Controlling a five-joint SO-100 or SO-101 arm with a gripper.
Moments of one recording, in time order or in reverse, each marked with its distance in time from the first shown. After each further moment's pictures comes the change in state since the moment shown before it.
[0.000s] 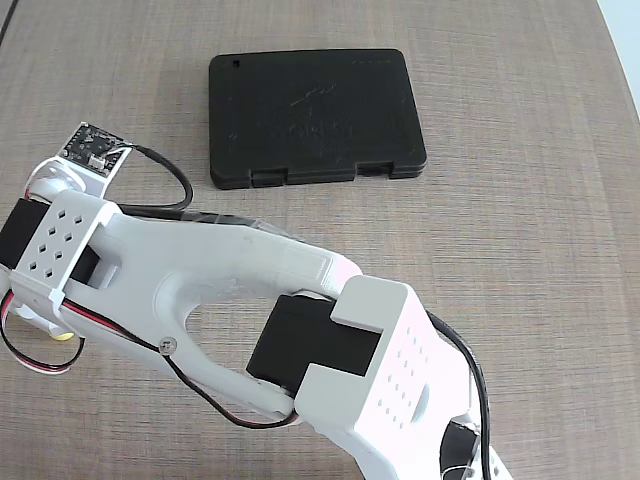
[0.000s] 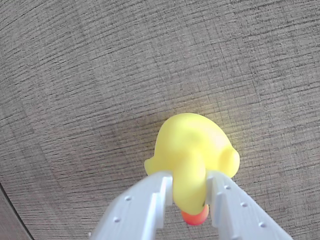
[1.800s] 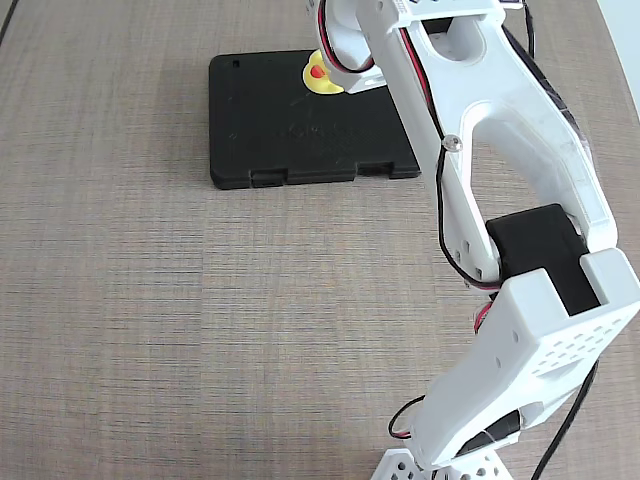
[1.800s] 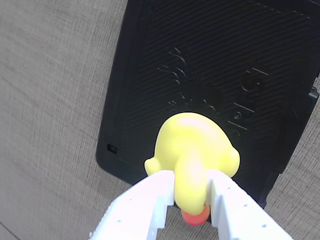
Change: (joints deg) arm 49.8 17.9 0.1 10.6 -0.1
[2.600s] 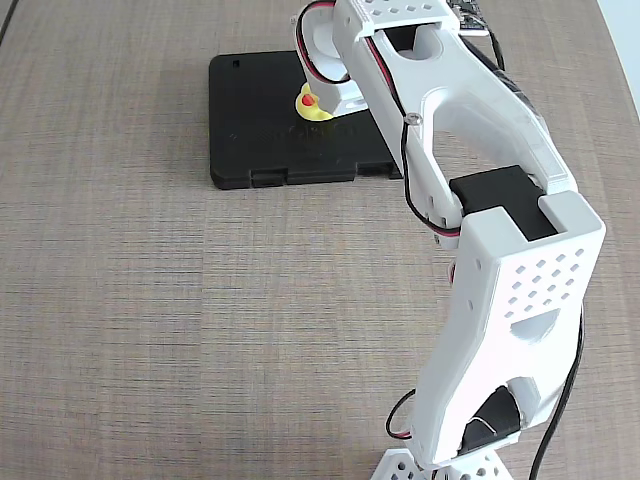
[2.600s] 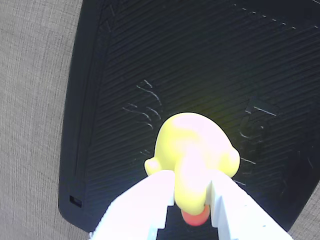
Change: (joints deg) arm 0.2 -12.6 0.0 -8.8 0.4
